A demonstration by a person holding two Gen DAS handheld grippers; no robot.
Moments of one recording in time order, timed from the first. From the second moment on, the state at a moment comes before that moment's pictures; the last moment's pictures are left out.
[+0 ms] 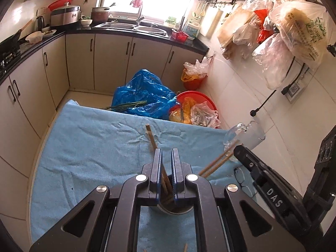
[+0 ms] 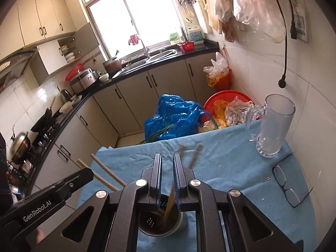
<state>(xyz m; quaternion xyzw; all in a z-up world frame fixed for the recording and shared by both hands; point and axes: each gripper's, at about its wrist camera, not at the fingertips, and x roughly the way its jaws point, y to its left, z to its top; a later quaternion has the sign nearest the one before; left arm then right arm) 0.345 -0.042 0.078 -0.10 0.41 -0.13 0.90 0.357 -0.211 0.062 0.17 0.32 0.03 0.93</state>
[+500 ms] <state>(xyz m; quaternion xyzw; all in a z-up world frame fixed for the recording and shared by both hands) 0.261 -0.002 0.096 -0.09 0.39 -0.14 0.91 0.262 -0.237 0.063 0.22 0.34 0.05 0.91</state>
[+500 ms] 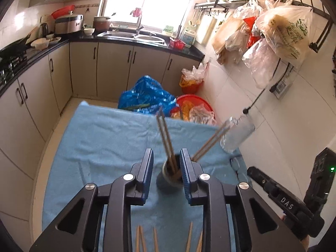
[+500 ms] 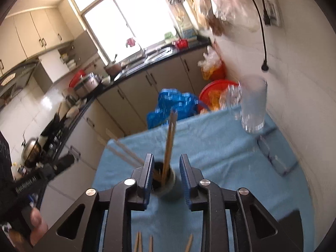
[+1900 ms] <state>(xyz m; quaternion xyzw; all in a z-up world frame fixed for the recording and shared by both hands) 0.117 0.056 -0.065 -0.05 0.57 -0.13 0.81 0.164 -0.212 -0.127 0.19 0.58 0.00 0.79</state>
